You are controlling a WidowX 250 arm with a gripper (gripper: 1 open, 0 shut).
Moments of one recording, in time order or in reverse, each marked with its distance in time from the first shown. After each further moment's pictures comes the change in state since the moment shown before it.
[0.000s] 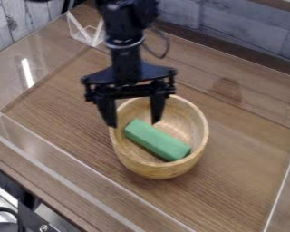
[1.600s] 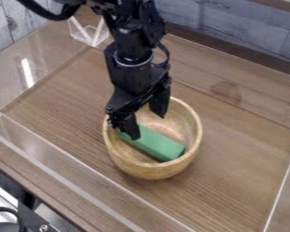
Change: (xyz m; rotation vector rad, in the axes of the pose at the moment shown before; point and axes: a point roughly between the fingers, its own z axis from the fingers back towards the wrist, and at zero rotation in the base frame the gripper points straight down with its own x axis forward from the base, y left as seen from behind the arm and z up) arm 0.012 -0.014 -0.022 -0.047 -0.055 0.670
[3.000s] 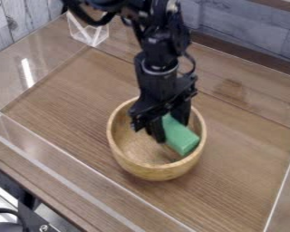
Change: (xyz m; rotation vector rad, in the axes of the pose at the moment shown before) arm -0.023 -0.024 -0.018 0.018 0.066 -0.151
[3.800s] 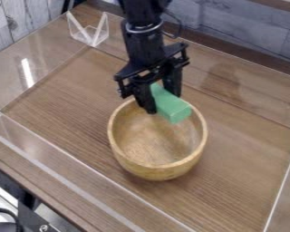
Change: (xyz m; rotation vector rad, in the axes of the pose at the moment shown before) arm 0.027 -0.002 0.030 -0.020 0.096 -0.056
